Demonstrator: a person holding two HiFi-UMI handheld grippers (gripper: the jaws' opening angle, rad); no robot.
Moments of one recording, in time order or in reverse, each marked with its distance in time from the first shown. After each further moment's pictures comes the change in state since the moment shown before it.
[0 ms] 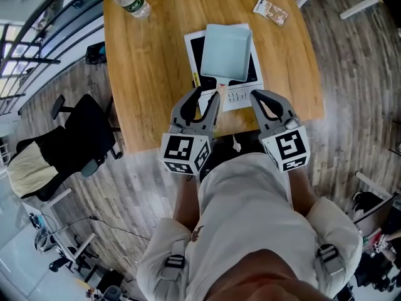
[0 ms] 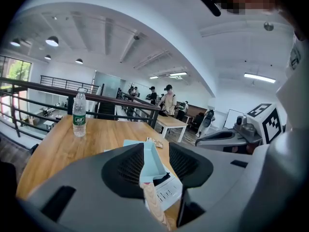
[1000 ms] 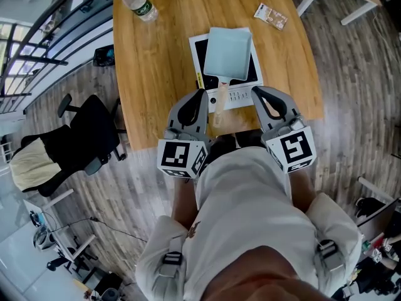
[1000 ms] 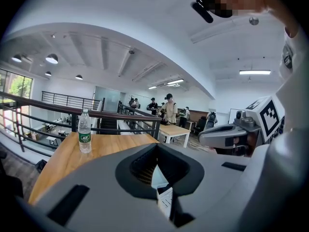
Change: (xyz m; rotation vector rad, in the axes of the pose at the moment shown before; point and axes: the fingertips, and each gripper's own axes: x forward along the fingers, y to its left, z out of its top) left arm -0.039 -0.009 0.034 0.094 -0.128 0.046; right arm -0.031 0.010 0.049 -0.047 -0.151 0.015
